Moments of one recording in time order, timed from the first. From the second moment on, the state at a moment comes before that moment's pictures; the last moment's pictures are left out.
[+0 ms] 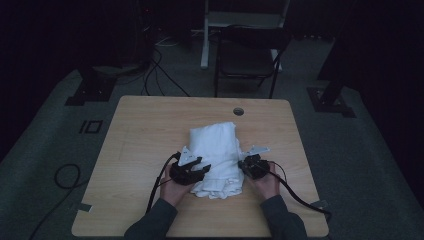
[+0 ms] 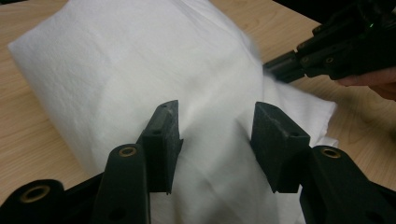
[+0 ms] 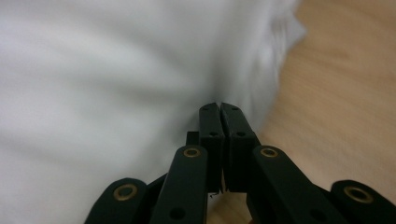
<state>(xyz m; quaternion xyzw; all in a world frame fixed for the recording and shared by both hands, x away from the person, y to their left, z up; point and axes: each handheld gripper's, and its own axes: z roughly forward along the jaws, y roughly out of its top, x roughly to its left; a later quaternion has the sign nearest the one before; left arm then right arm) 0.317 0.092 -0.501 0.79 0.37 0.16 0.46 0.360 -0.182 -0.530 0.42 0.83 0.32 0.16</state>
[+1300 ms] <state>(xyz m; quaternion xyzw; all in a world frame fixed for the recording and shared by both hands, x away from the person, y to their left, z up) 0.348 0.125 -0.514 0.75 0.40 0.18 0.49 0.404 -0.170 -0.538 0.40 0.84 0.33 0.17</state>
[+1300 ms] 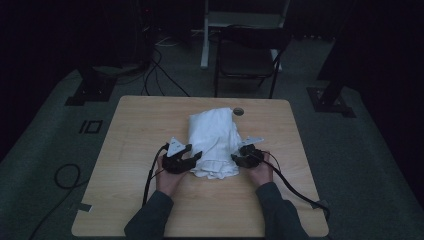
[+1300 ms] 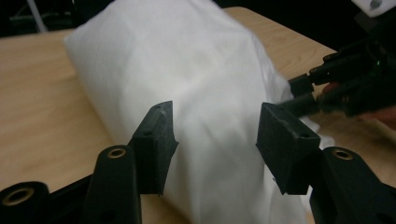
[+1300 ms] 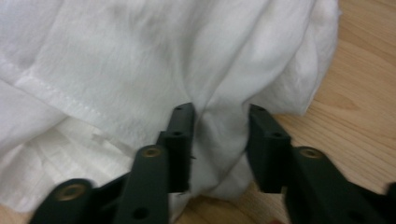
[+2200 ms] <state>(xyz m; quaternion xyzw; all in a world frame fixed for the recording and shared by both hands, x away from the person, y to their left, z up) 0.340 0.142 -0.522 0.75 0.42 0.18 0.48 0.382 -0.187 -0.531 0.39 0.82 0.37 0.17</state>
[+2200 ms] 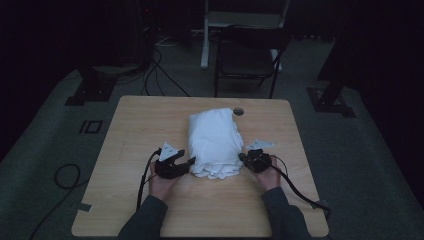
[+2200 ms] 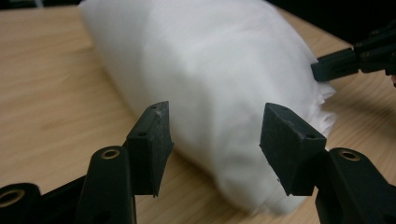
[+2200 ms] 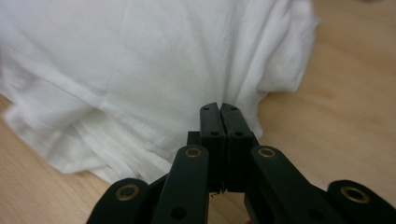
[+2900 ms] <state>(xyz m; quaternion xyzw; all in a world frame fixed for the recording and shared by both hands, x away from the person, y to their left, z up) 0.322 0.193 -0.531 0.74 0.46 0.22 0.44 0.342 -0.234 -0.544 0.43 0.79 0.40 0.17</state>
